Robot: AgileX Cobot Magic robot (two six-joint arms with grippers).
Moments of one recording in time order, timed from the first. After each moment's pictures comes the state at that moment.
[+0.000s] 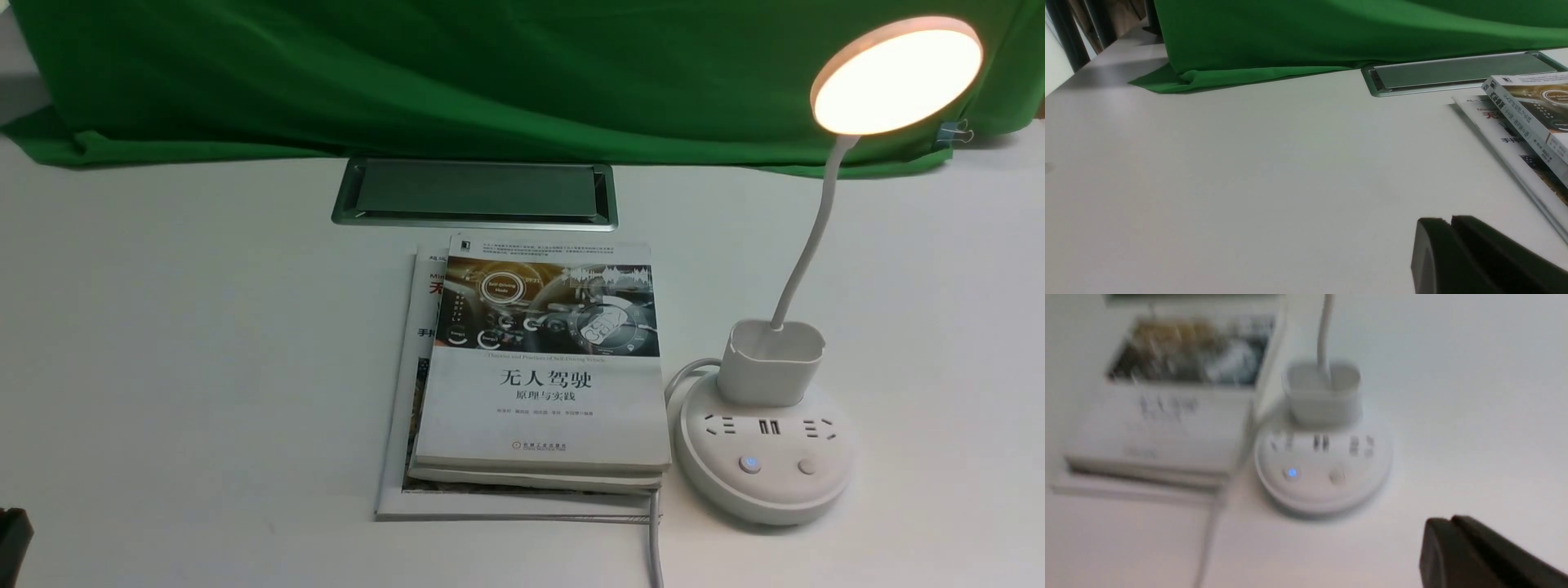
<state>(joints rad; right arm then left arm) 0.15 0.75 -0.71 0.15 0.84 -0.02 -0.02 0.00 0.01 0.03 0.24 0.11</state>
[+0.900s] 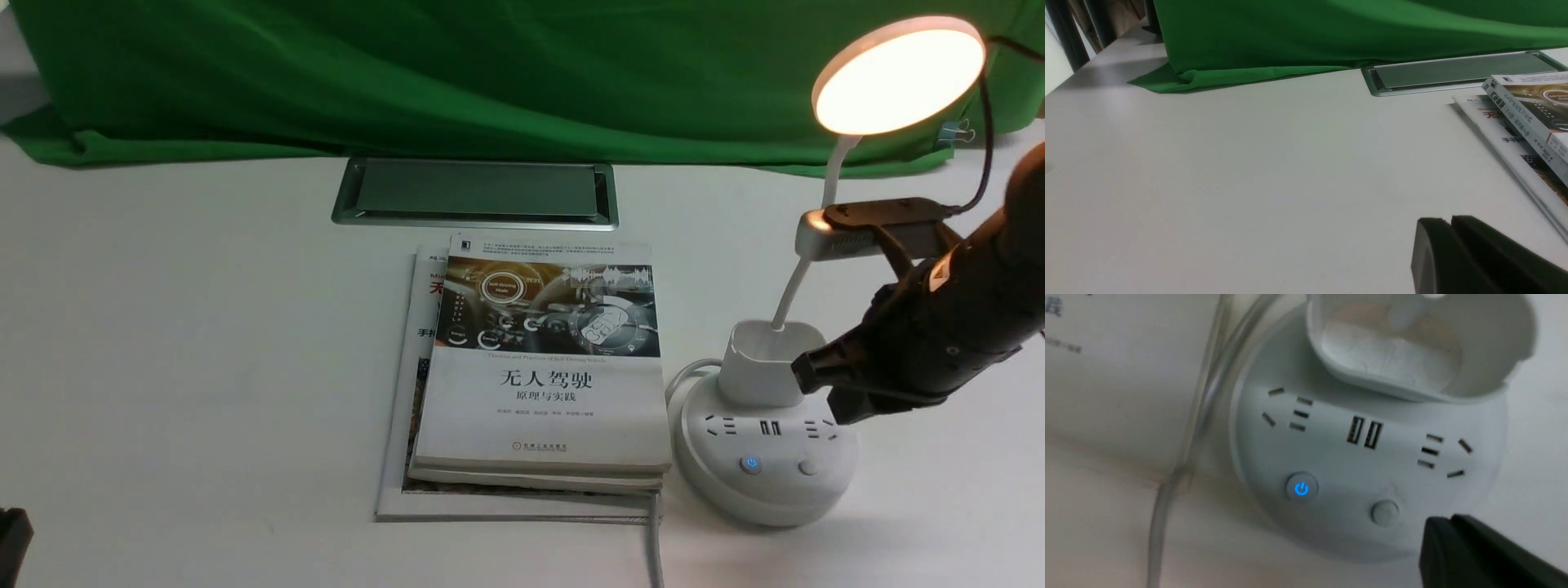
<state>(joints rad) 0.30 1.59 -1.07 0.09 0.86 -0.02 -0.02 0.00 0.01 0.03 0.24 0.11</state>
